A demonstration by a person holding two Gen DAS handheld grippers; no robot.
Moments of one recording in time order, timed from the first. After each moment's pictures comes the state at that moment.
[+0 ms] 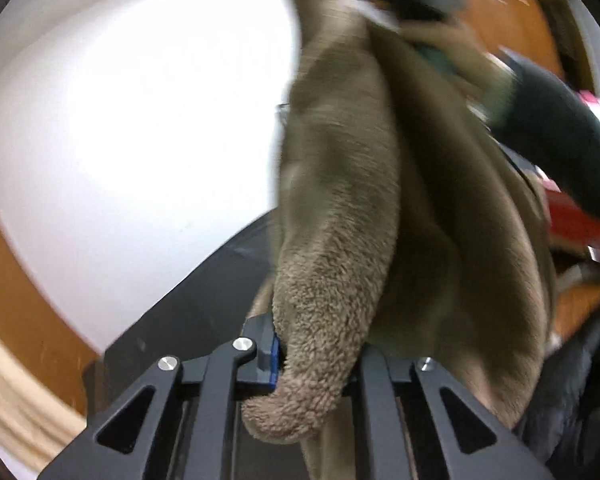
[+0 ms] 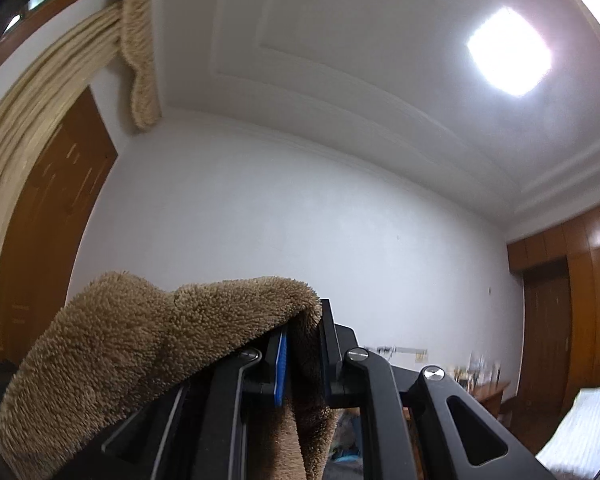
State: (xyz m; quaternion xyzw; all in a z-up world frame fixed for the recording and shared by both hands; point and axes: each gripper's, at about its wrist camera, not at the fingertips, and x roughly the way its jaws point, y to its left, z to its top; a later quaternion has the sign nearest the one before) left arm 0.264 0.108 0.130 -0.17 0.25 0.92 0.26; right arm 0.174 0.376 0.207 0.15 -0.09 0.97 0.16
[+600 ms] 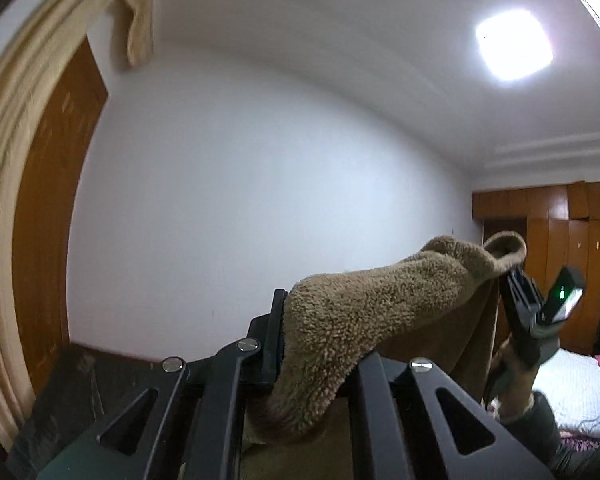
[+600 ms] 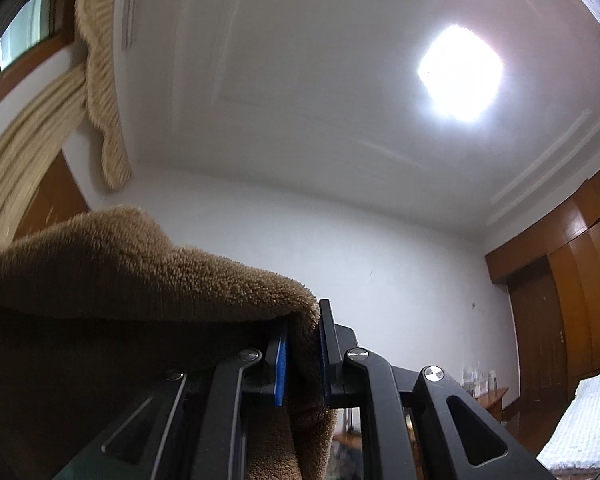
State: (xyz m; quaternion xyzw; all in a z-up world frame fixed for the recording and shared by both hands) left arm 0.369 0.026 0.322 0.03 -0.09 0.97 0.22; right arm 0.282 0.401 0.275 0.26 -0.05 0.95 0.18
